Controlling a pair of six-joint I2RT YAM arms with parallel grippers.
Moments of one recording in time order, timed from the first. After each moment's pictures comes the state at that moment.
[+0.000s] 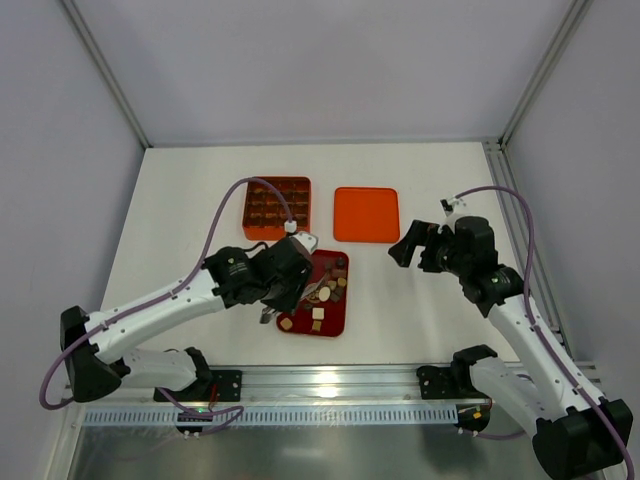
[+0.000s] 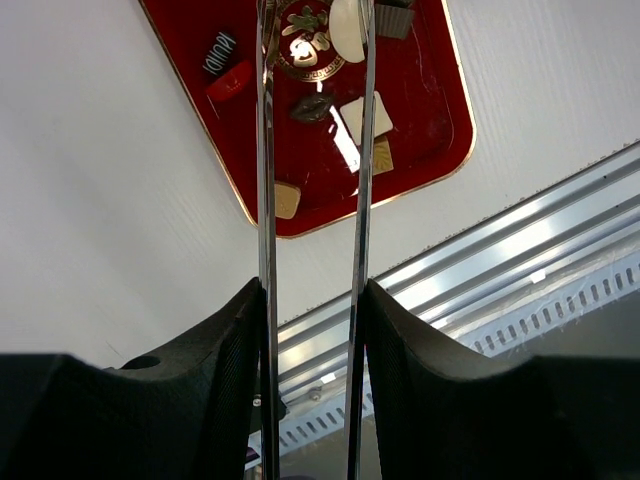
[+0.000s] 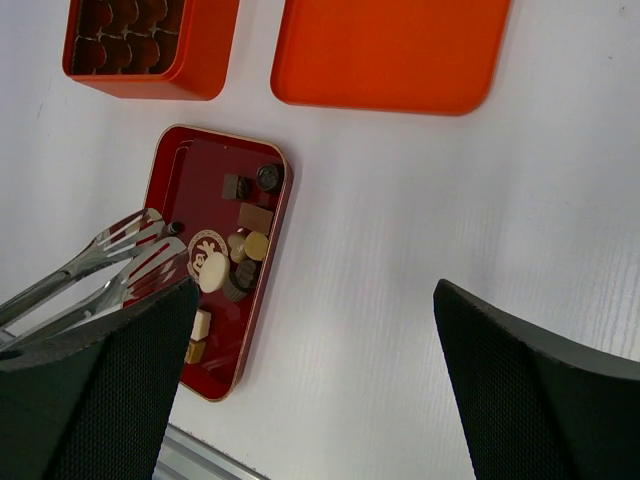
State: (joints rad) left arm -1.03 1.23 1.17 -1.02 -0.20 -0.50; right arm 0.26 0.85 0.70 -0.41 -0.22 0.44
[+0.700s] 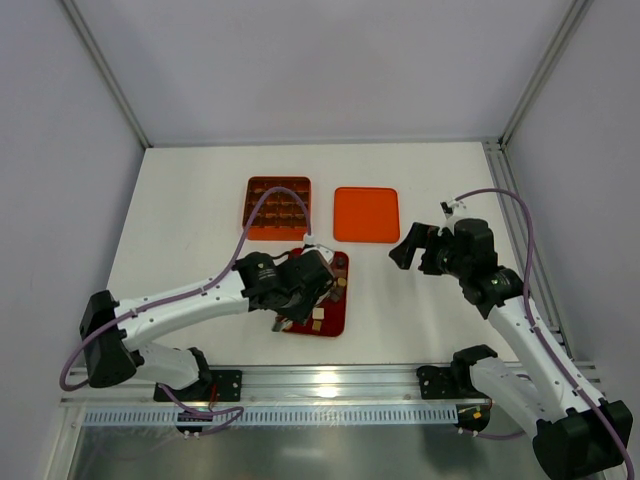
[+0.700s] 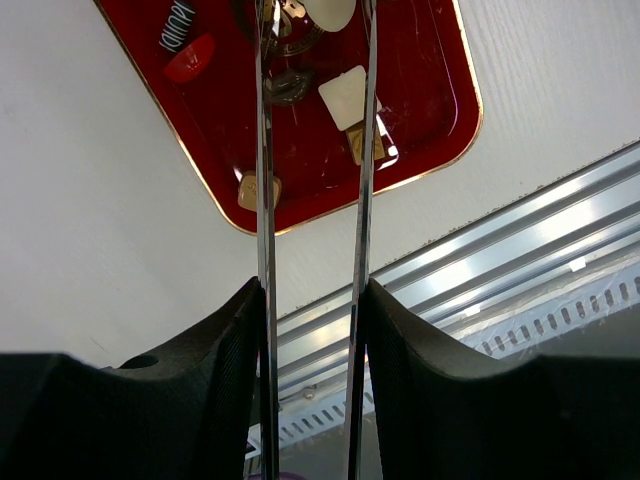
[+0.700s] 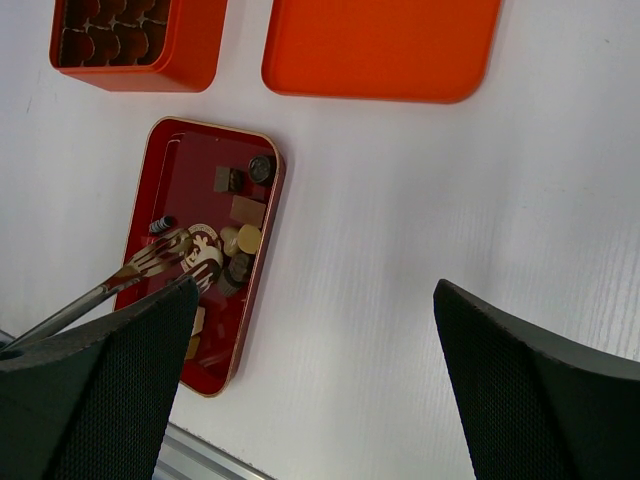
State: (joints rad) left arm -1.13 1.35 1.17 -1.01 -0.22 -0.56; right arm 0.26 0.84 0.68 -0.42 -0.21 0.44
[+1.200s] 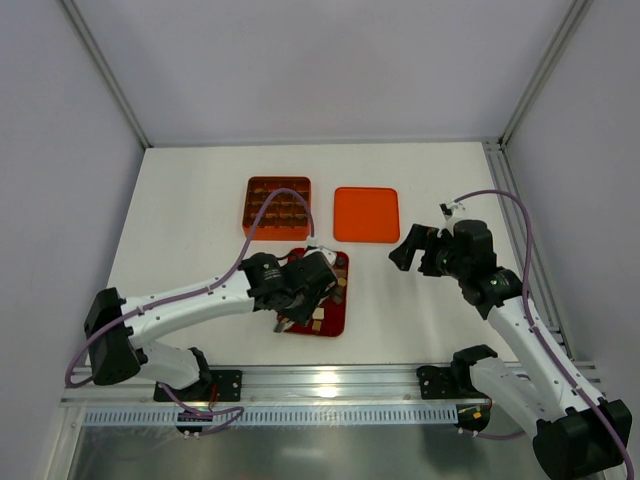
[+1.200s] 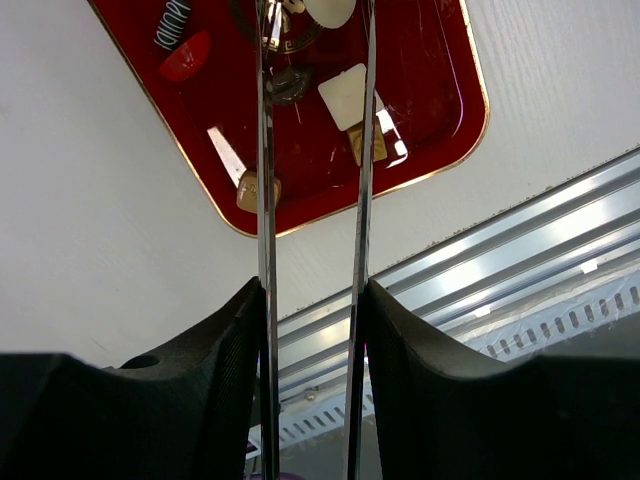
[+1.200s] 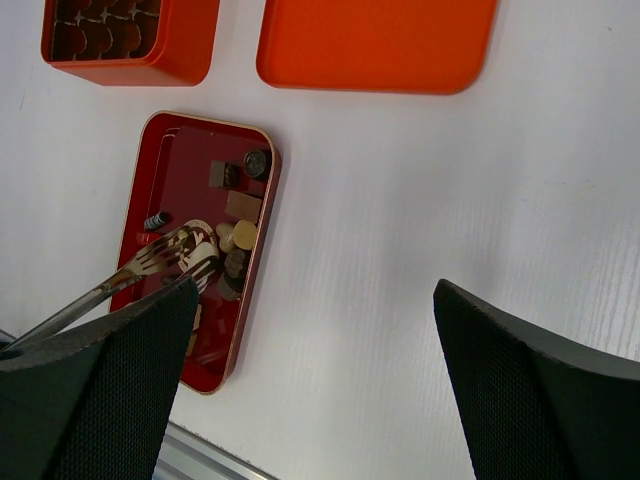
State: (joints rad) left arm -1.14 1.37 1.17 -1.01 -0.23 -0.56; right arm 0.26 0.84 0.67 -0.42 -0.21 0.44
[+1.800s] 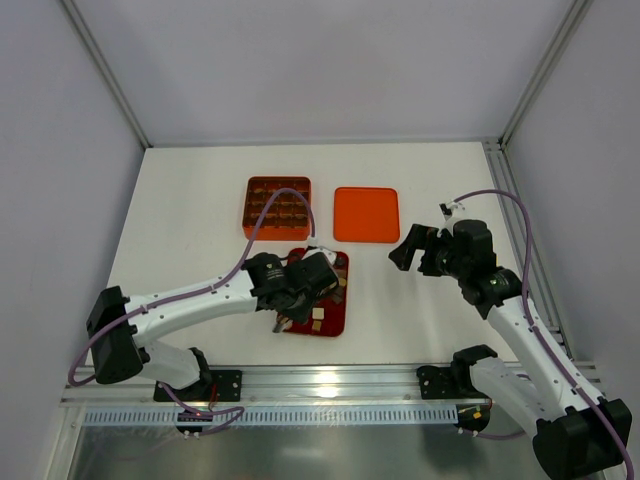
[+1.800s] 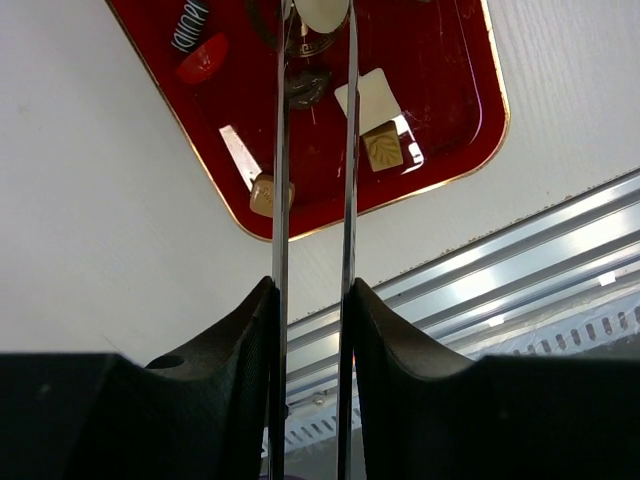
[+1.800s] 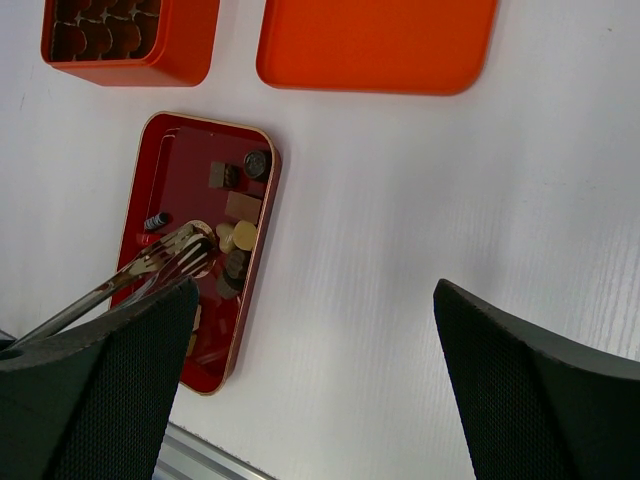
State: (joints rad) left arm -1.14 1.39 1.17 -1.01 -0.25 -0.56; right arm 0.26 0.84 0.67 -0.42 -0.21 0.44
